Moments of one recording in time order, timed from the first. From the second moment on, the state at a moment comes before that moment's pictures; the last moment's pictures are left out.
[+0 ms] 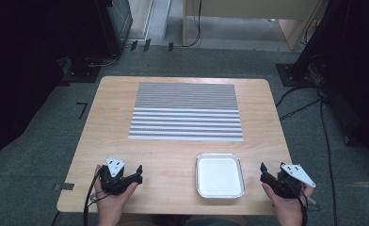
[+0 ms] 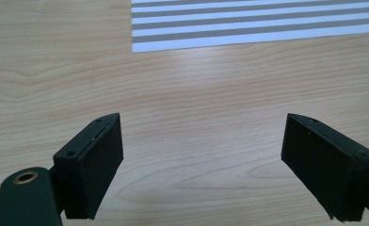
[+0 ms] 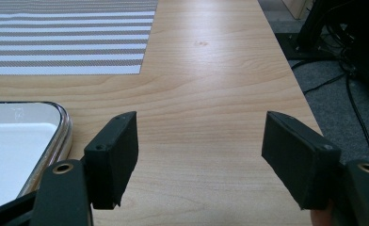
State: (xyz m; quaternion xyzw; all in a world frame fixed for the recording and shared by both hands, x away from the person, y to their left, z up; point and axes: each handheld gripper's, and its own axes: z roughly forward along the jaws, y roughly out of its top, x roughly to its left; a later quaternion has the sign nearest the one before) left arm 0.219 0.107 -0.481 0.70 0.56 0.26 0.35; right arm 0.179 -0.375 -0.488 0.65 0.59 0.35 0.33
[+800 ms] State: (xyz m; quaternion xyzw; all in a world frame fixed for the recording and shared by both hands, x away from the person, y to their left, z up) left arm 0.218 0.039 -0.473 0.71 0.55 0.19 0.39; right arm 0.178 -0.369 -0.487 0.63 0.60 0.40 0.29
